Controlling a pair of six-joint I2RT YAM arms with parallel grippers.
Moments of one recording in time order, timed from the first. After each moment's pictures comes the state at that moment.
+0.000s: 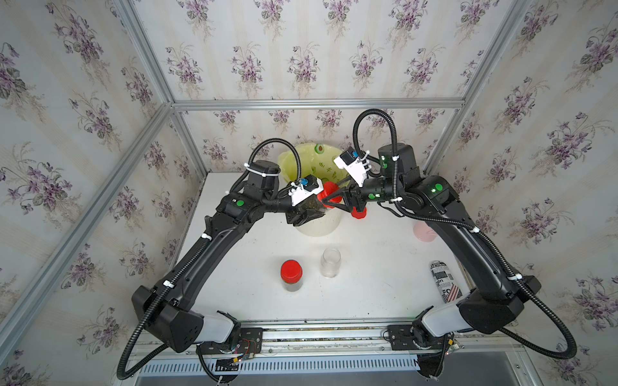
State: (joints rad) left arm -0.46 1.40 1.49 -0.65 0.70 0.62; right arm 0.61 1.49 1.83 -0.89 -0.56 -0.11
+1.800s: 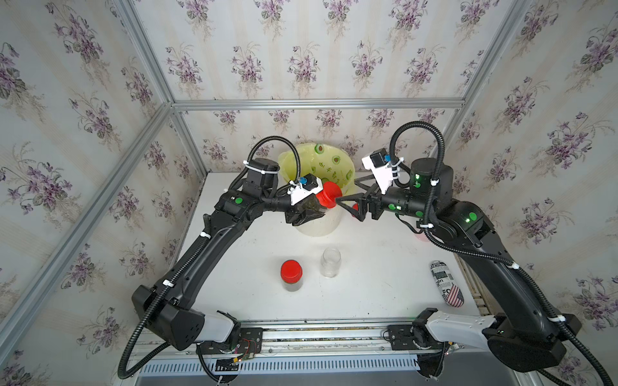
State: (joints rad) left arm -0.45 1.41 1.53 -0.70 0.74 0.64; right arm 0.64 1.23 1.61 -0.70 -0.36 0.11
